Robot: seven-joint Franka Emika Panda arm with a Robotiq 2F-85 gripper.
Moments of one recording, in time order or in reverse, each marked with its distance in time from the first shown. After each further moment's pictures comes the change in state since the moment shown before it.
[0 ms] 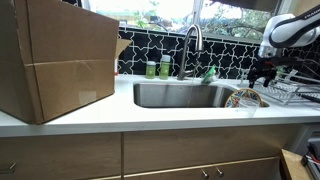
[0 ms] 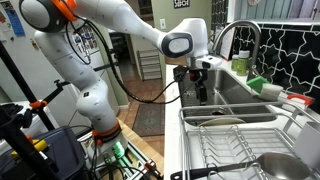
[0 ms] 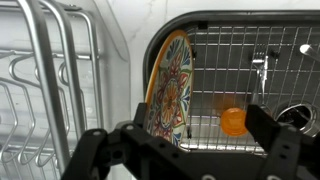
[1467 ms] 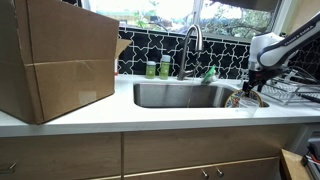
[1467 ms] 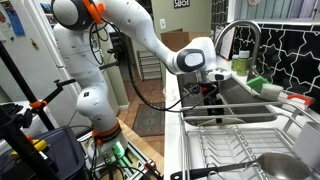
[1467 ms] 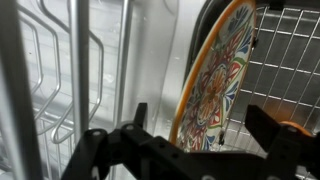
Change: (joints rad) arm 0.001 0.233 -0.024 0.057 -0.259 0.170 0.049
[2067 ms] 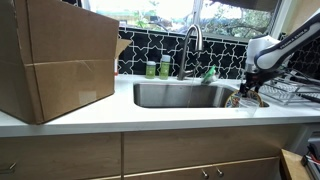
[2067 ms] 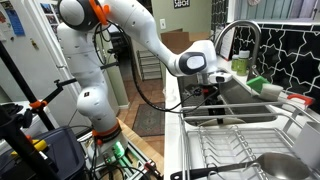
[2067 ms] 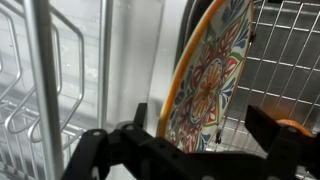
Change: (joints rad) arm 0.013 0.044 -0.002 0.012 0.005 0.037 0.016
